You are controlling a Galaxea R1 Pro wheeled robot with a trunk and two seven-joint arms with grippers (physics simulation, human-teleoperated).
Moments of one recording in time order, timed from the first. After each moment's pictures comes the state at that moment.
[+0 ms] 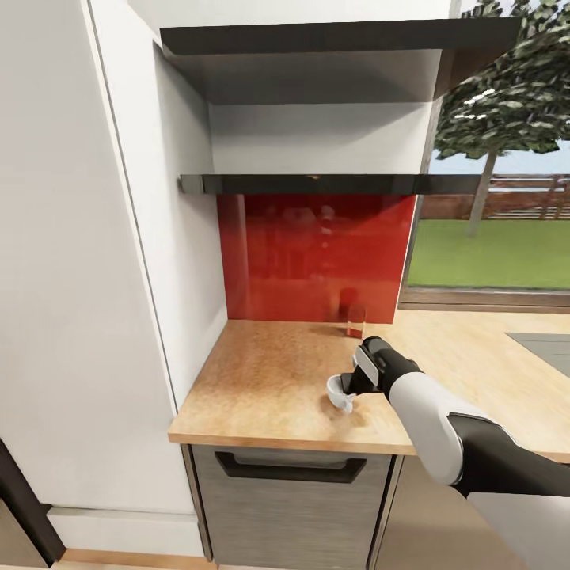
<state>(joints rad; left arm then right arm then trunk) 0.24 0.00 0.27 -0.26 0.91 -0.50 -0.27 -1.17 0.10 -0.20 -0.22 0.17 0.92 -0.08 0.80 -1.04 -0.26</state>
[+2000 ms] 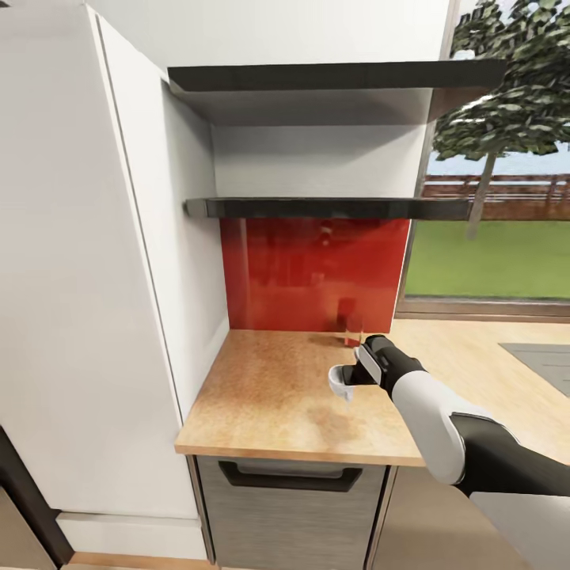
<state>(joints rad) 0.24 0.00 0.27 -0.25 0.92 -0.50 -0.27 -1.17 0.09 -0.18 -0.24 0.18 0.82 -0.06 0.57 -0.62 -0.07</state>
